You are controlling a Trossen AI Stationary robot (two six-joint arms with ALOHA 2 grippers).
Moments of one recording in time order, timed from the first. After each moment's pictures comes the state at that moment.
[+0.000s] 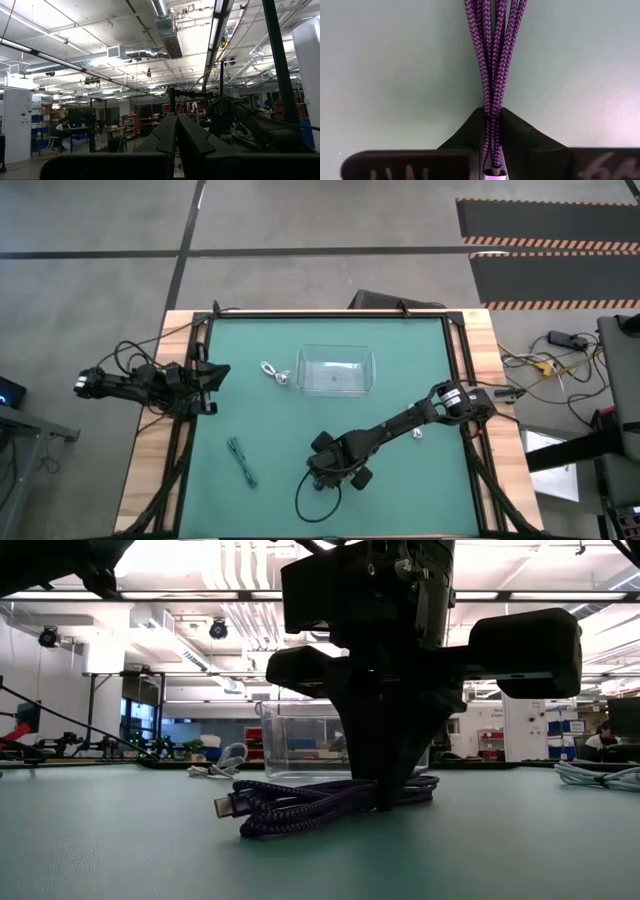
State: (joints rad) left arm -0.18 0.16 0.11 0.56 -0.33 0.27; right arm 0.36 2.25 1.73 -0.86 0.02 -0.50
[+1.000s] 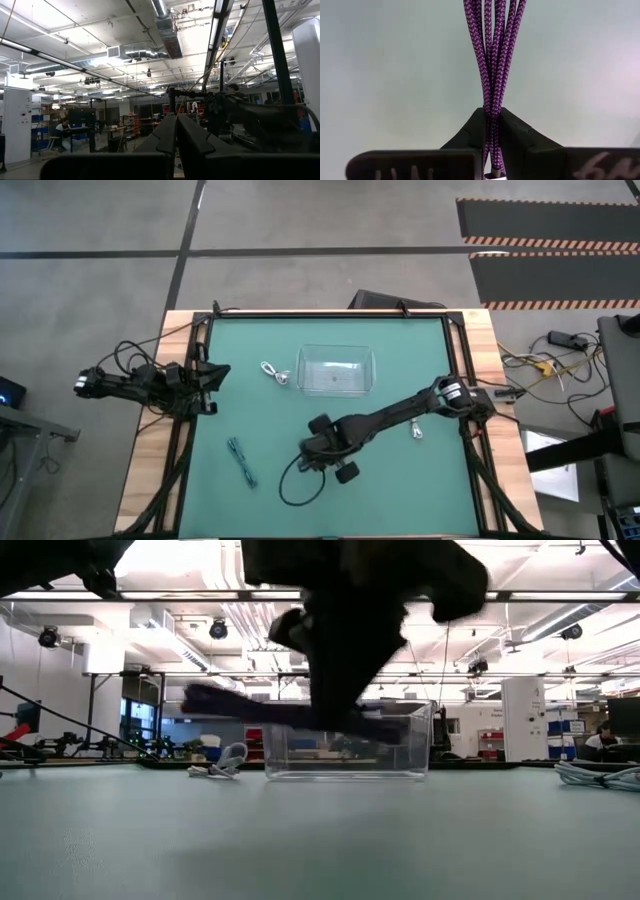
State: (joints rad) left arm -0.18 0.16 0.11 0.56 -0.33 0.27; right arm 0.29 2.22 1.88 -0.97 0.03 -0.22
